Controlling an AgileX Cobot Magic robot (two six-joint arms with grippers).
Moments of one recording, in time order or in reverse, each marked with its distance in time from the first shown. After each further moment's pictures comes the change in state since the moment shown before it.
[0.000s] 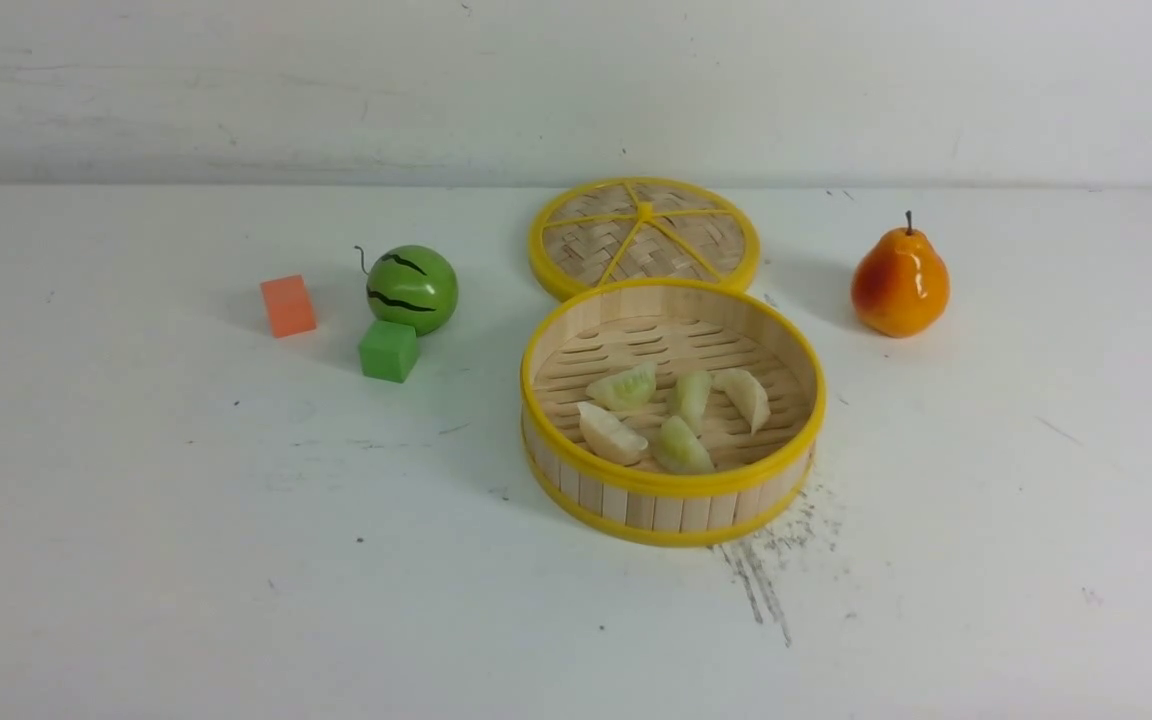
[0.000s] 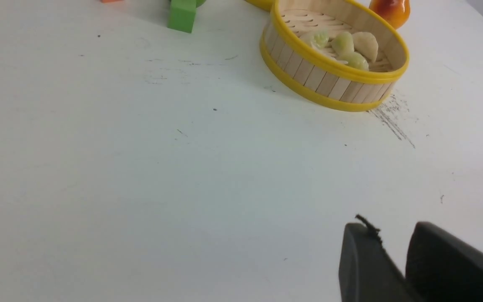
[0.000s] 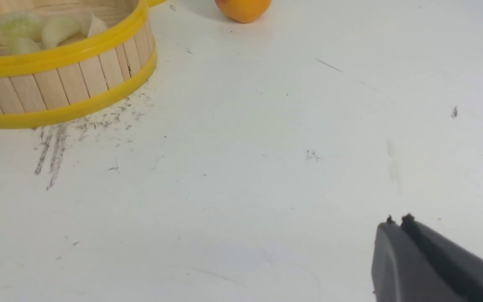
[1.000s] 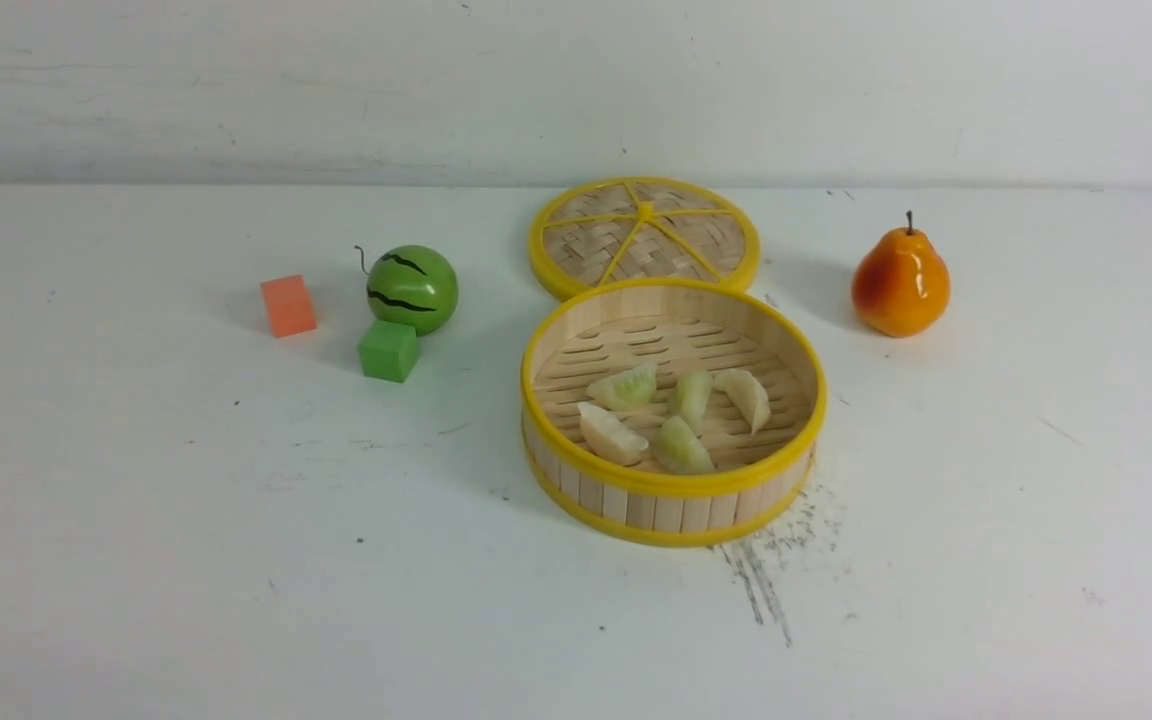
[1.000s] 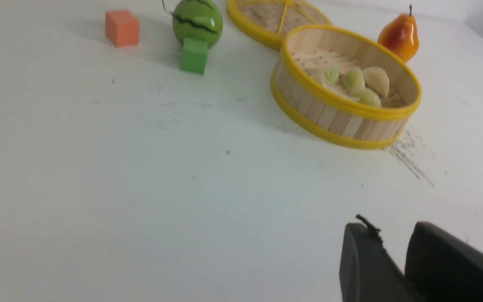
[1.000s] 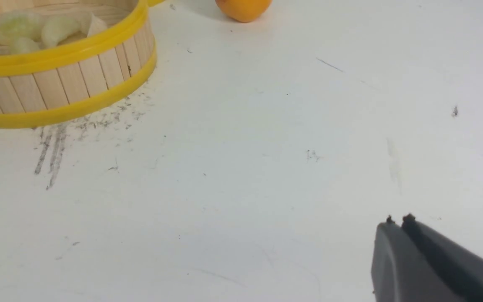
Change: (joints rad) right arm 0.000 0.000 0.000 0.000 0.002 0.000; left arm 0.033 0.000 0.125 0.068 -0.257 -0.001
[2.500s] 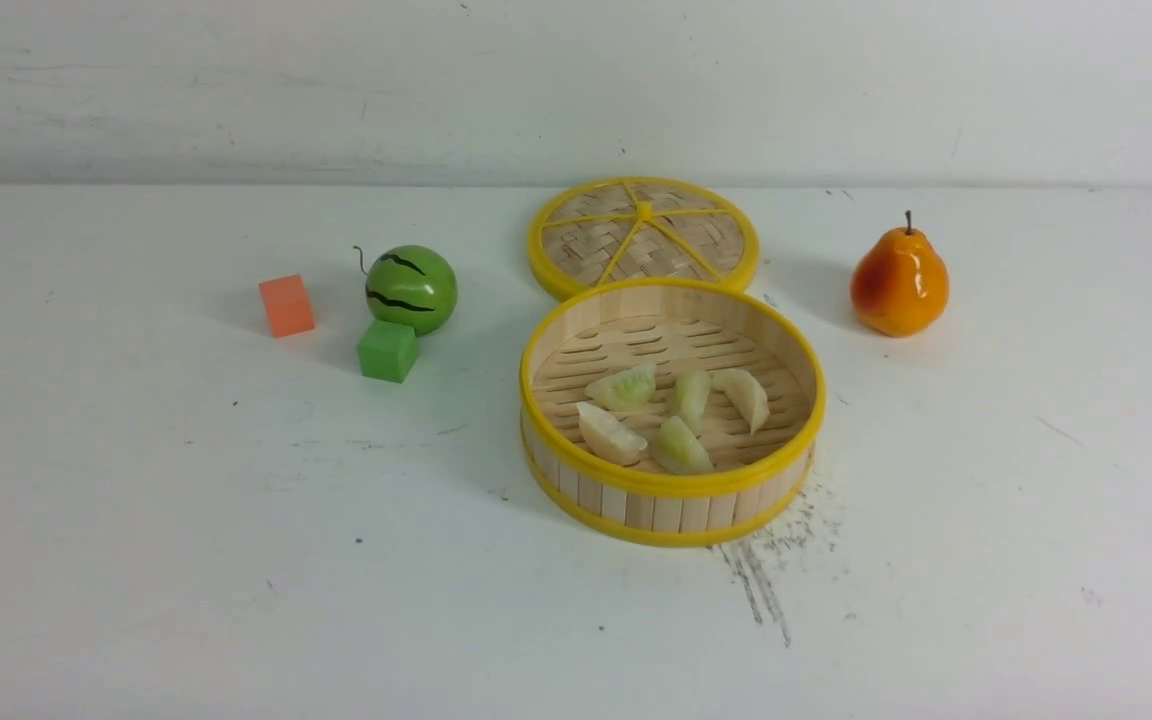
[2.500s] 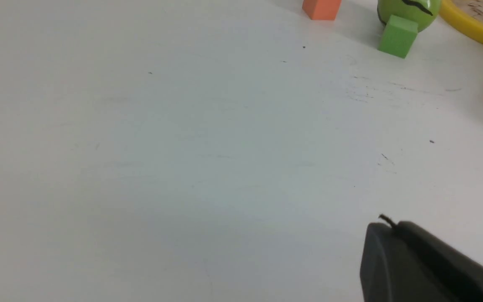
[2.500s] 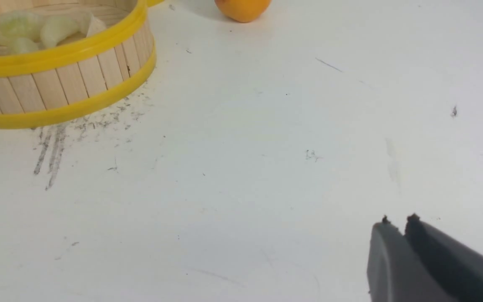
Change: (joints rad) right arm 0.000 -0.001 0.000 0.000 0.000 0.000; left arm 0.499 0.001 0.419 -0.100 -0.350 0.155
